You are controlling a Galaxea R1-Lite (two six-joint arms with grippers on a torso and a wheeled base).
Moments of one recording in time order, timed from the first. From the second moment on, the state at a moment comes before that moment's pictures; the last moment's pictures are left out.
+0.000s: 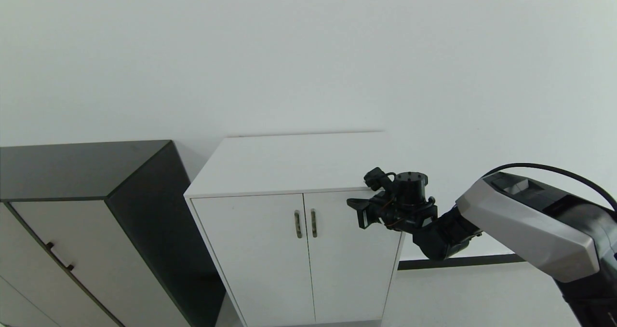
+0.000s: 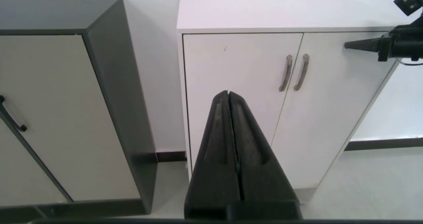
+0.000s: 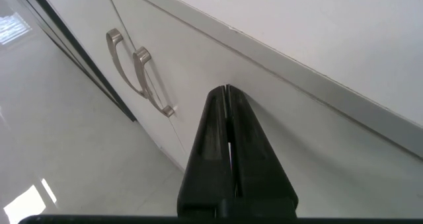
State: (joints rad) left arm 0.00 0.00 0.00 0.00 0.02 -0.02; right arm 0.47 2.46 -1.33 -0.91 0.32 -0.05
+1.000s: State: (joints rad) left arm 0.00 0.00 0.00 0.00 0.02 -0.02; right arm 0.40 2.13 -0.58 -1.33 0.29 -0.07
